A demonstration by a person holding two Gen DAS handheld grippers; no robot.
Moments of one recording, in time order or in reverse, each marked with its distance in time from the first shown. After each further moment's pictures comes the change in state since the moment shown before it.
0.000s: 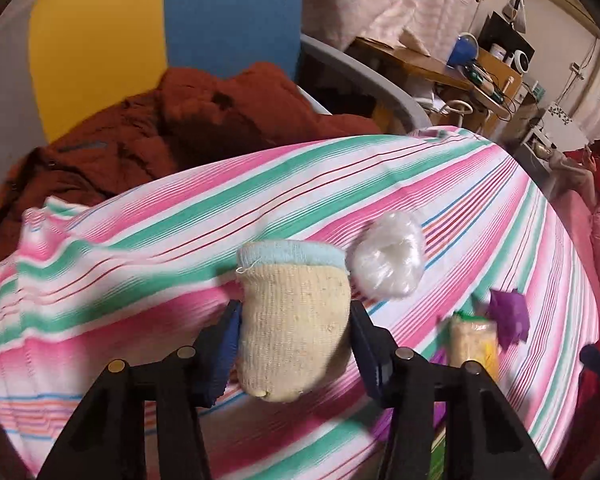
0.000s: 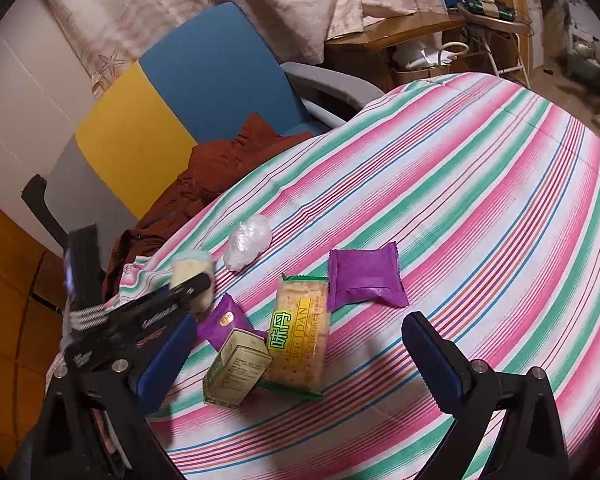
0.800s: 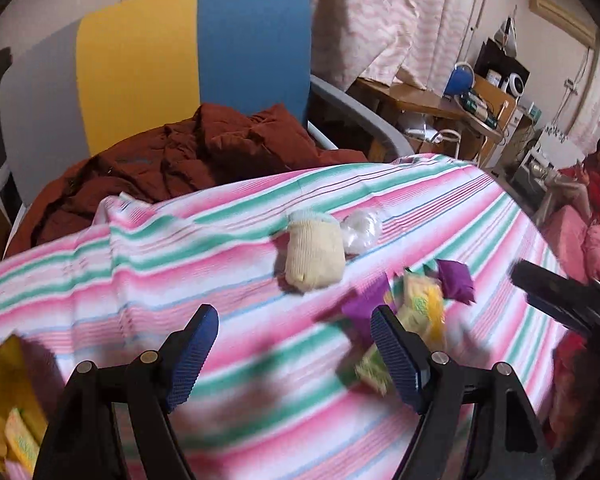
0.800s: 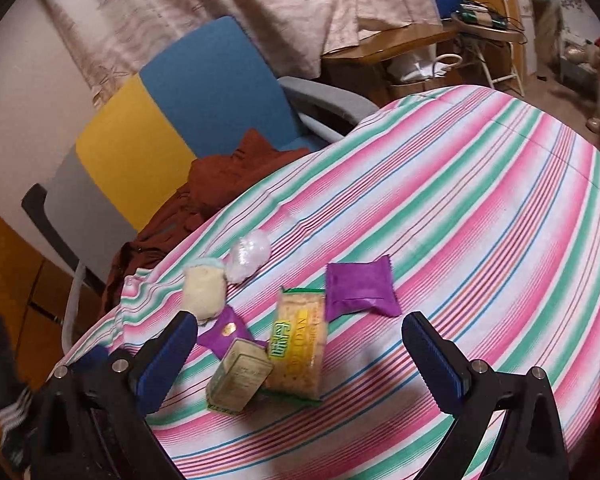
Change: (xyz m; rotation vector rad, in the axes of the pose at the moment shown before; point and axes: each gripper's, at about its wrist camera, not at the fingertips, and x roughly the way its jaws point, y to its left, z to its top) left arm -0.097 -0.006 -0.040 -0.006 -0.109 0.045; right arm -0.012 0.000 0.002 0.013 -0.047 0.001
